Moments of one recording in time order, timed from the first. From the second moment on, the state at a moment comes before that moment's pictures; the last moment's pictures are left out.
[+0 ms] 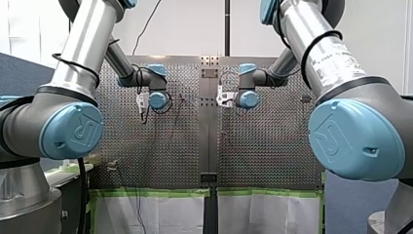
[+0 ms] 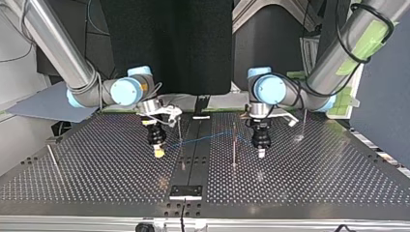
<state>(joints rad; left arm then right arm) -0.21 -1.96 -1.70 -2.46 -1.83 -1.64 2.10 -0.92 1.28 -0.44 1.52 1.59</state>
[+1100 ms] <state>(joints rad) -0.22 -1.99 -1.65 -2.60 -1.91 -1.66 2.10 -0.91 1.27 -0.41 1.52 1.57</state>
